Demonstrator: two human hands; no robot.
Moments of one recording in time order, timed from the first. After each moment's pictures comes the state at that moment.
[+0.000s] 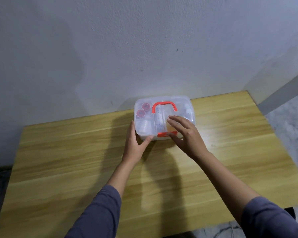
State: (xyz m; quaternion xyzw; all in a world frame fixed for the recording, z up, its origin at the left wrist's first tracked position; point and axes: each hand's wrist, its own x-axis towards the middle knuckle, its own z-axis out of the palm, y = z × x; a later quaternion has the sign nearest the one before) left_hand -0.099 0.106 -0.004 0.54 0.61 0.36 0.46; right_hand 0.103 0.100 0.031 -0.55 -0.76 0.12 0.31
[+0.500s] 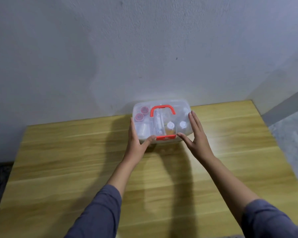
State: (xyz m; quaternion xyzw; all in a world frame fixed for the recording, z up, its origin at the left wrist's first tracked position) left_hand -0.074 0.123 0.011 0.55 0.61 0.38 0.44; right_hand 0.142 0.118 0.018 -0.61 -0.66 0.26 0.37
